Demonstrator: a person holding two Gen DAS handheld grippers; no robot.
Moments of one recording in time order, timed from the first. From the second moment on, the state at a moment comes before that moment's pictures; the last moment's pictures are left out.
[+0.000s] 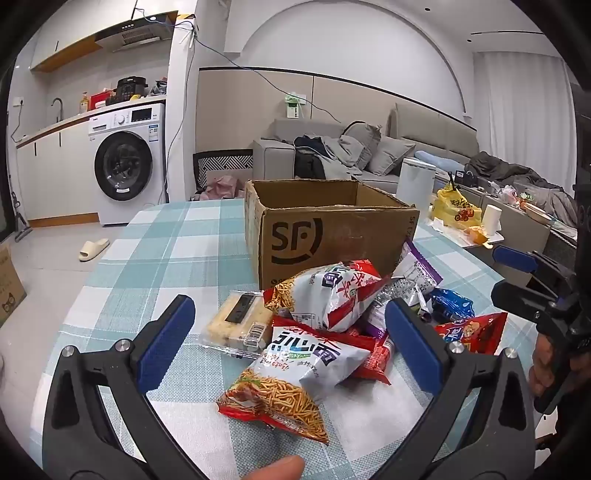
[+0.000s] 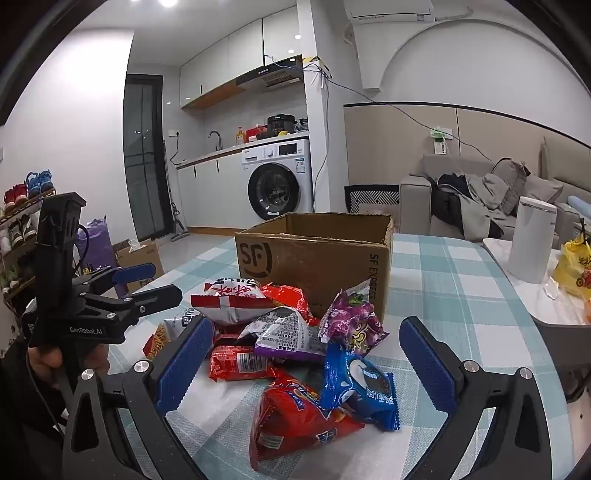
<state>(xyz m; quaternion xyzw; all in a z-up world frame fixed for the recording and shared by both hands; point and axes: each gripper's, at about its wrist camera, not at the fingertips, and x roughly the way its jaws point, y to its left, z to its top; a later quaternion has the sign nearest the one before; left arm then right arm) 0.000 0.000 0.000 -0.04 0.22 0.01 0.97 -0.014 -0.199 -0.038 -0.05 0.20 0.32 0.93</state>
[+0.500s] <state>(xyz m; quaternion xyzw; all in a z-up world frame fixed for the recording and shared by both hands) -0.001 -0.001 0.000 -0.04 0.21 0.00 0.98 -0.018 -0.197 -0.038 -0.05 0.19 0.31 0.93</state>
